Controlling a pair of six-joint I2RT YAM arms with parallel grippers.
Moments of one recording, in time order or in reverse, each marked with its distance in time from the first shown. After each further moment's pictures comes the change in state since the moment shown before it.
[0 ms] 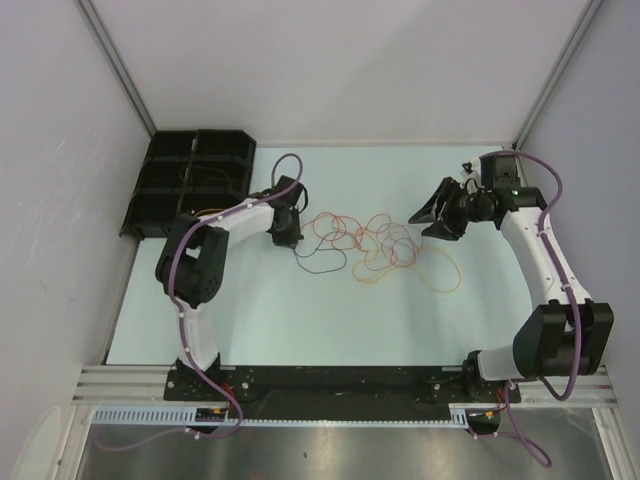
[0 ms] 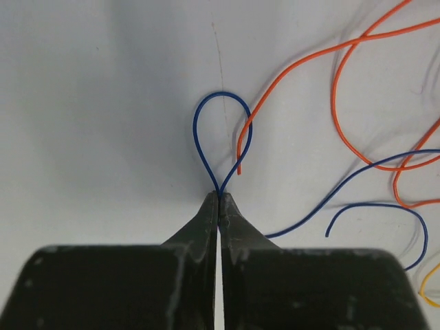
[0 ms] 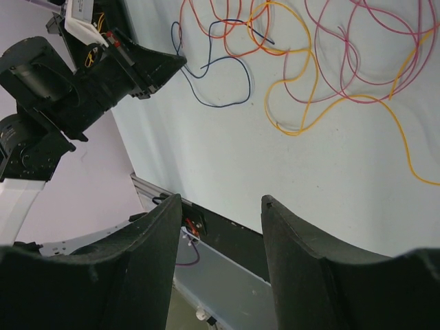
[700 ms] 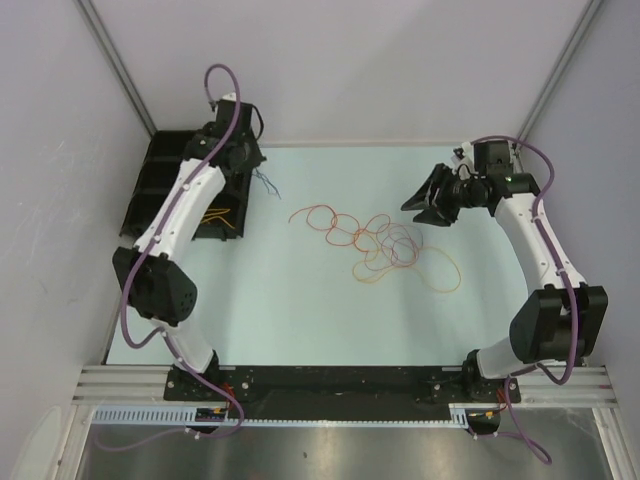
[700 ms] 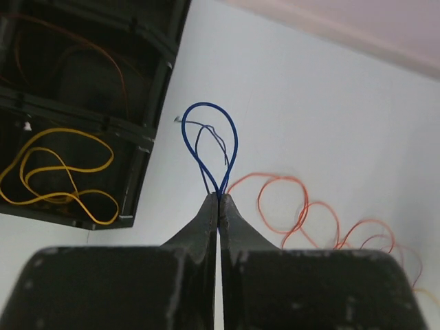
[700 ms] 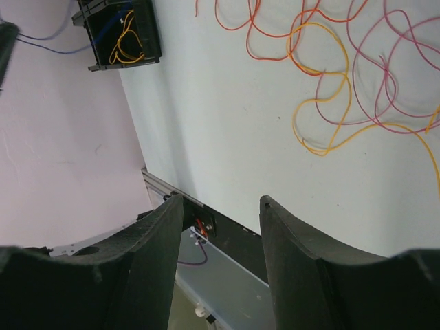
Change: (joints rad) left arm 0.148 -0.190 0.486 -0.250 -0.180 0.028; right arm 0.033 0.089 0.108 0.026 -0.047 0.012
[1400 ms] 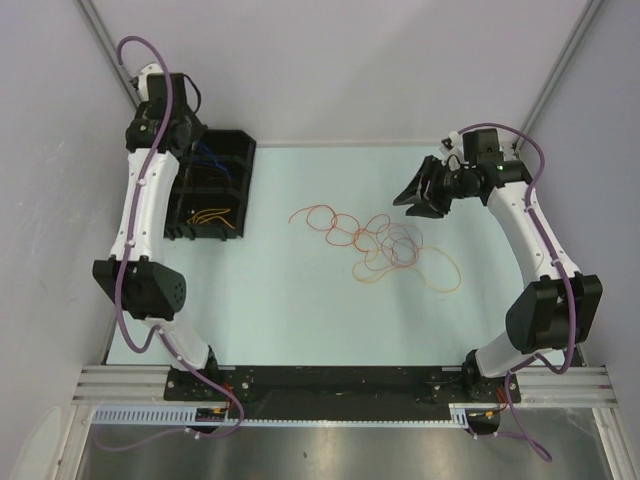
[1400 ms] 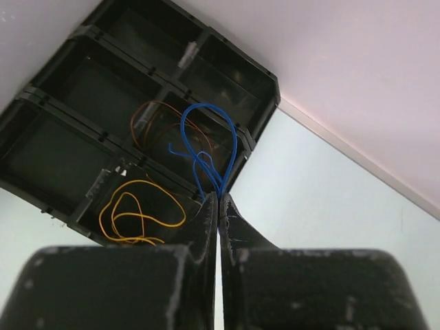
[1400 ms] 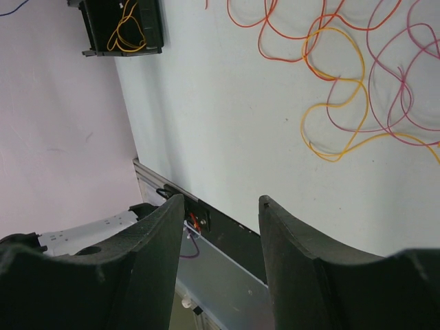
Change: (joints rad) left arm 0.251 0.002 0.250 -0.062 -0.080 -0.026; right arm 0.061 0.073 0.133 -0.053 0.016 -0.038
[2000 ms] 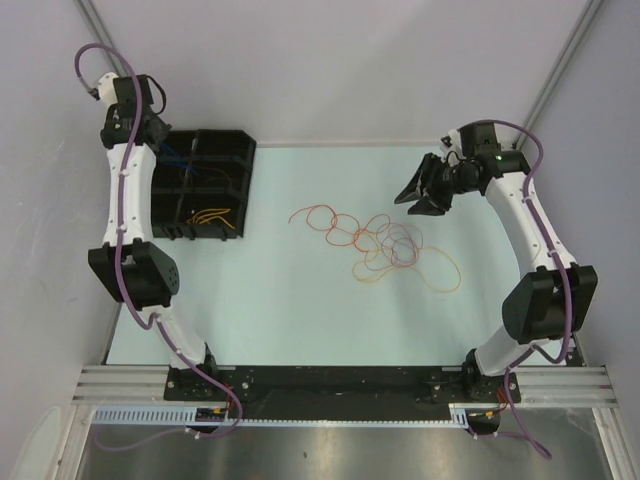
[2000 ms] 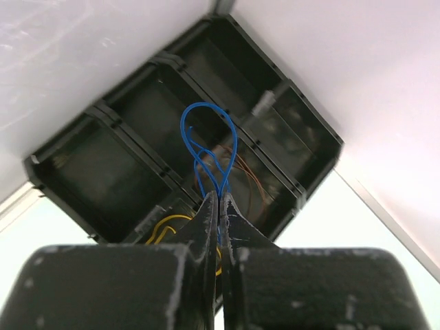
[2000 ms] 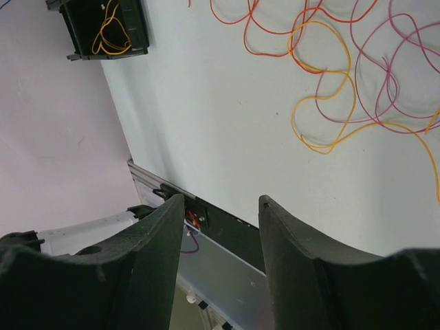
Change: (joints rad) left arm 0.188 0.100 0.035 0.040 -0.022 -0.042; right arm 0.002 0.045 0.080 -0.097 0.038 -0.007
